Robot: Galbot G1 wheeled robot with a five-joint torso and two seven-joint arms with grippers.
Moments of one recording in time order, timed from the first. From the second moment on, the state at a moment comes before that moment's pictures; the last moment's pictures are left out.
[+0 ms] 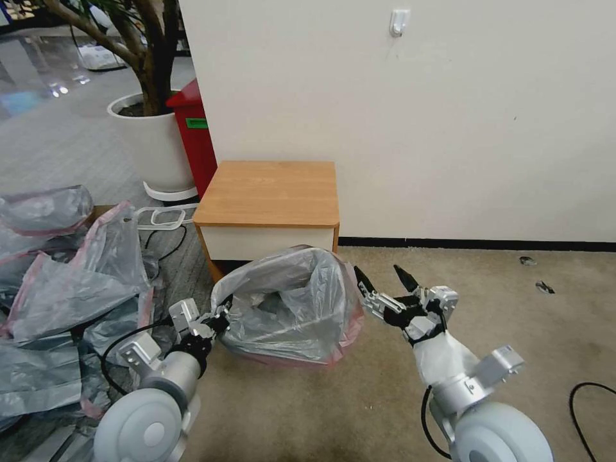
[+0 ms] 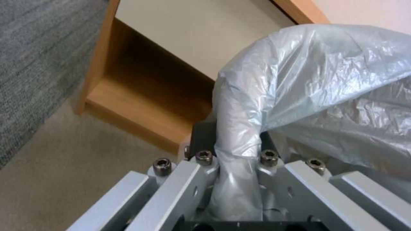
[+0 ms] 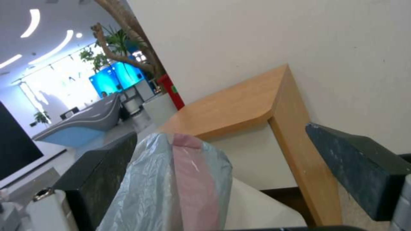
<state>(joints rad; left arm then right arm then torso) 1.57 -1.35 -0.57 -2.30 -0.96 0.47 -0.34 -1.57 1.23 0.35 2.31 0.65 -0.10 0.01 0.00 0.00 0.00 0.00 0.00</state>
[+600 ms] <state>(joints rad) 1.59 -1.37 -0.56 -2.33 -0.95 0.47 -0.34 -1.49 1.25 0.29 2.24 0.79 -0.11 0.00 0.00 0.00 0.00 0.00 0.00</state>
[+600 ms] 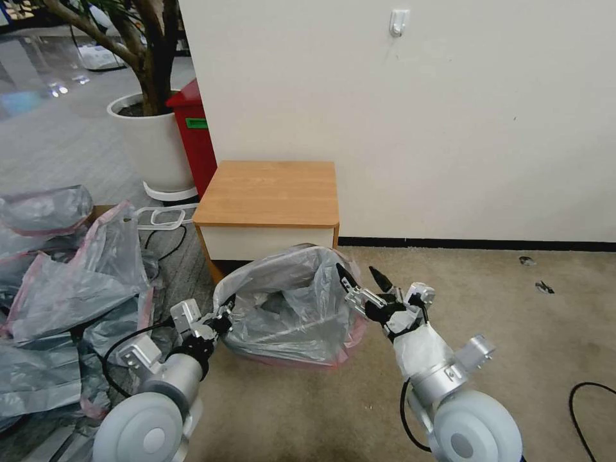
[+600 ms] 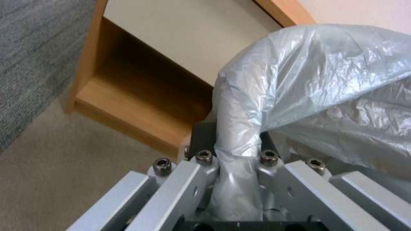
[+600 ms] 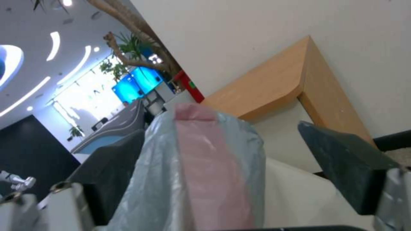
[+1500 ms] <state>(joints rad) 1.61 -1.38 -0.55 -2.34 -0.95 0.46 -0.33 -1.48 1.29 0.28 2.21 0.81 -0.10 0.00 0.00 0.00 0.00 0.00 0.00</state>
